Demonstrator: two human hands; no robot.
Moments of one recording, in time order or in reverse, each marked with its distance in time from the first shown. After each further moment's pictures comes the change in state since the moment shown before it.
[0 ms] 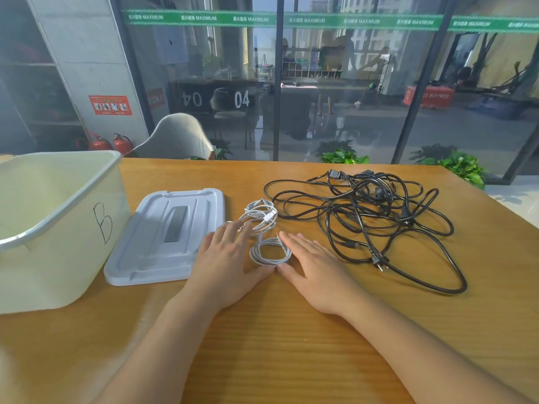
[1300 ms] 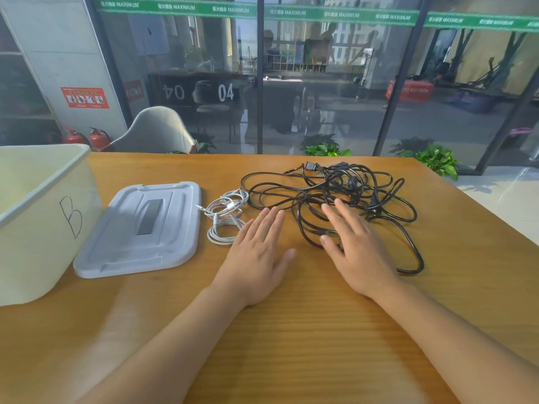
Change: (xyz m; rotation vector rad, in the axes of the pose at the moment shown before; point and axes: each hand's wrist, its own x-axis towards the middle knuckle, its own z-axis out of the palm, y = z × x) left_hand 0.009 0.076 0.032 -0.106 0.058 0.276; right_hand -0.052 0.084 -0.042 -0.093 0.348 0.089
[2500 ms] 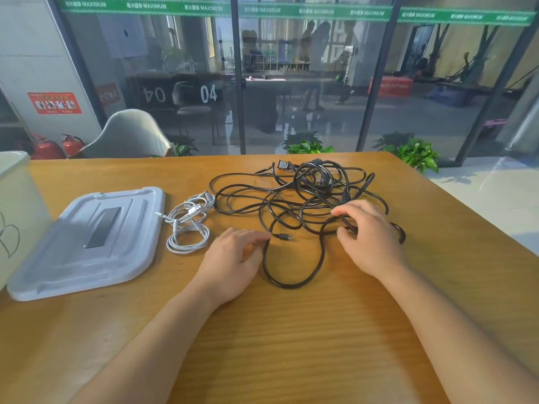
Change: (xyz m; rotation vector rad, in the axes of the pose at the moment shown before) left_hand 0.025 0.024 -0.002 -0.382 -0.029 -0.148; right_hand 0.005 0.068 -0.028 0.083 0.136 0.215
